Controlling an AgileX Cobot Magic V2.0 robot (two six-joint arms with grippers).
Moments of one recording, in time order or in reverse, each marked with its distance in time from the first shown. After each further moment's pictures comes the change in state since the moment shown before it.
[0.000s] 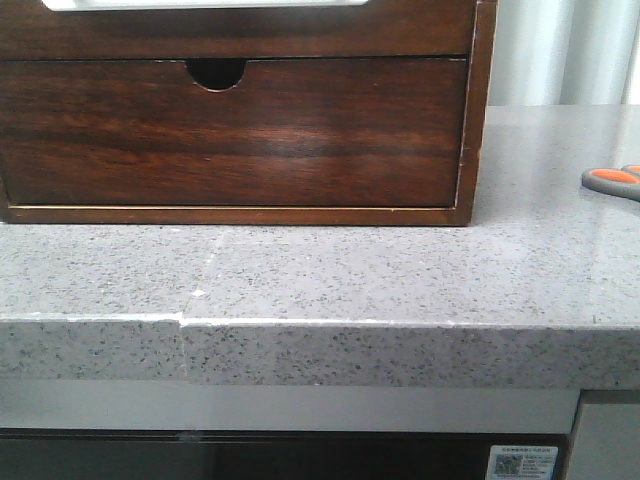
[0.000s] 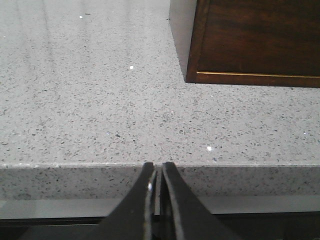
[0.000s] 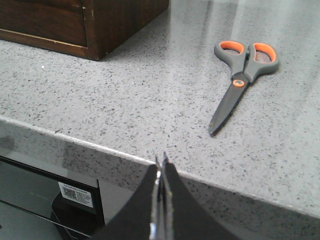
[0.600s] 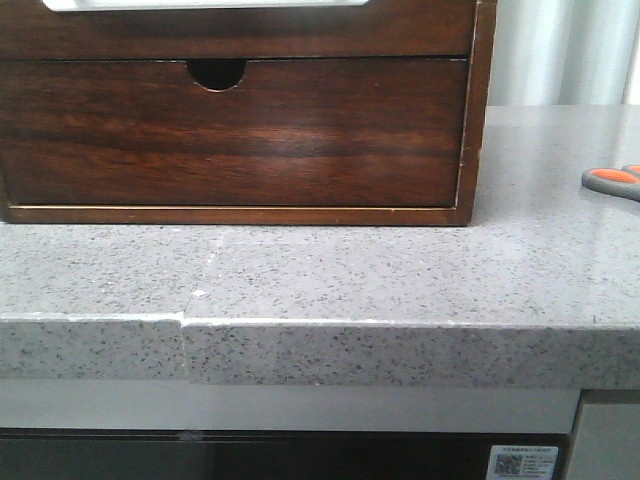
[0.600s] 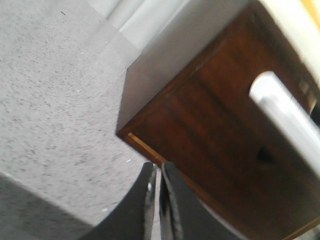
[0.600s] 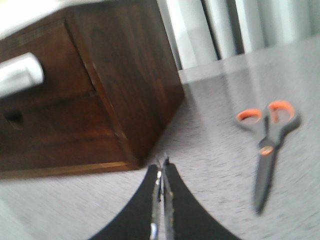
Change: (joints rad) left arm 0.000 0.000 0.000 -0.783 -0.206 0.000; right arm -0.004 -0.002 0.002 0.470 -0.310 0.011
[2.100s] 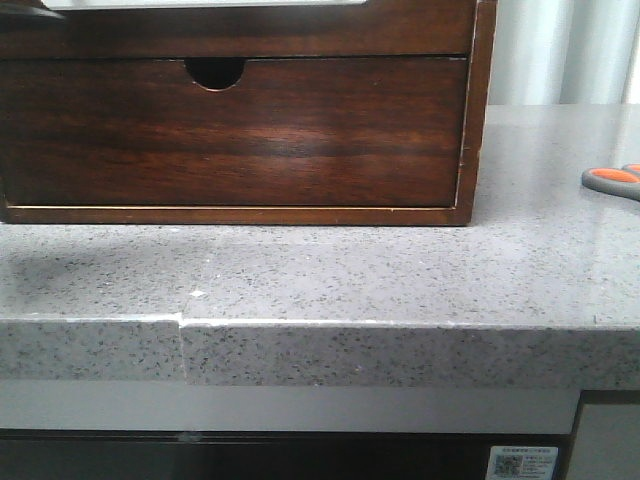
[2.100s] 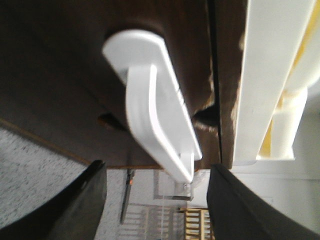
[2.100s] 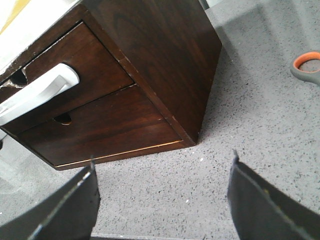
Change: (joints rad) left arm 0.000 1.093 -0.651 -0.891 0.607 0.505; right arm 0.000 0.302 -0.258 0.226 0.211 -0.047
